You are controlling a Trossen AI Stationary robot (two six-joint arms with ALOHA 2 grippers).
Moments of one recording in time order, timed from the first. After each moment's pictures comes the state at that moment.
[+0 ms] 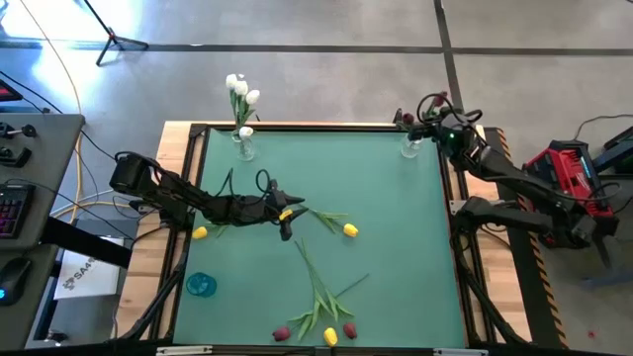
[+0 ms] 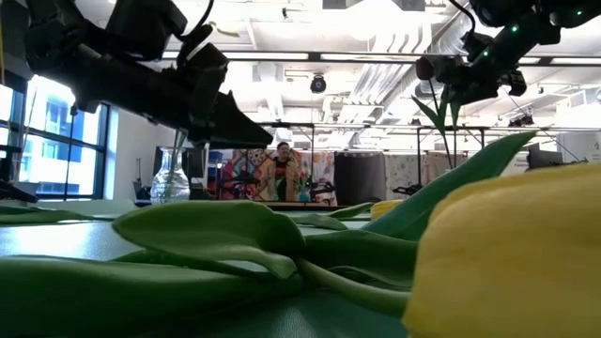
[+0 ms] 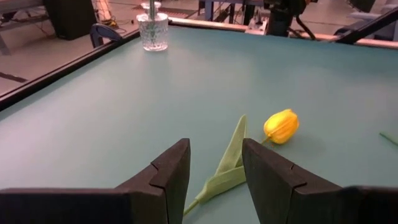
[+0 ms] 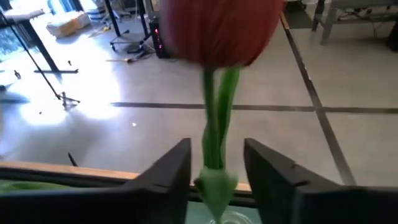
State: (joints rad) left arm -0.10 1.58 0.43 0.83 -0.40 -0.15; right arm -0.73 0.83 0.66 -0.20 0.59 0.32
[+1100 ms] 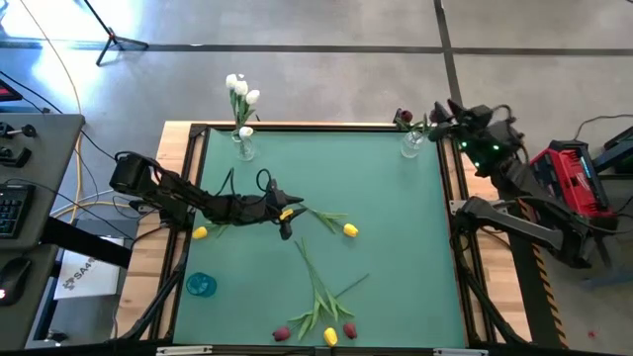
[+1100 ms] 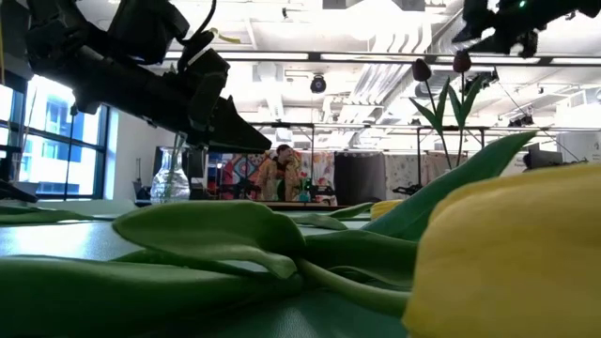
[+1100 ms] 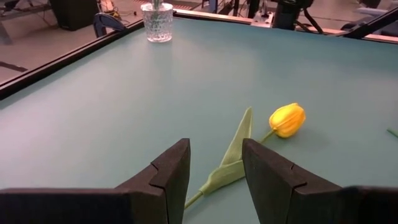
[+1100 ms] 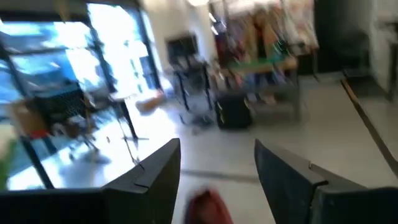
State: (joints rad) left arm -0.08 1.58 0.43 0.80 -0.40 -0.17; right arm -0.73 0.54 0.66 -0.05 0.38 0.17
